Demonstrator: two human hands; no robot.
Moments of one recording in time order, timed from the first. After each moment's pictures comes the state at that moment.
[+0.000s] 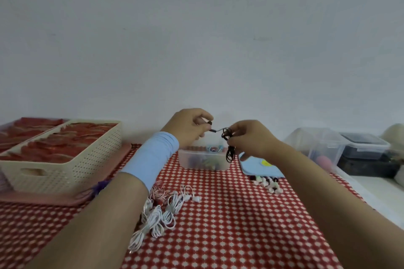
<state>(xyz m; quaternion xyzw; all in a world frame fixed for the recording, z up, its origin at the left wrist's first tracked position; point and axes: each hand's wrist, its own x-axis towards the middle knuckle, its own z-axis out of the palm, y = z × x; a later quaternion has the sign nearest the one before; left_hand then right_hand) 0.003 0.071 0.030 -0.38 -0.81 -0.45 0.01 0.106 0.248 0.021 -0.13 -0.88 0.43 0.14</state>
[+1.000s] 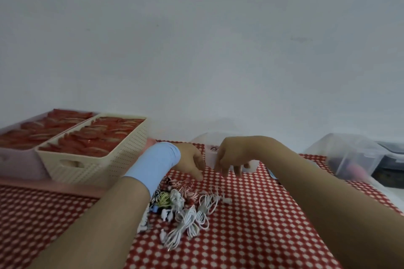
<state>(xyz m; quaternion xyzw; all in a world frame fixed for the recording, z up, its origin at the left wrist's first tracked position) -0.024 0.001 0.003 -0.38 -0.90 -0.06 -0.19 0.037 0.169 0.023 -0.03 -0.97 0.14 -0.21</state>
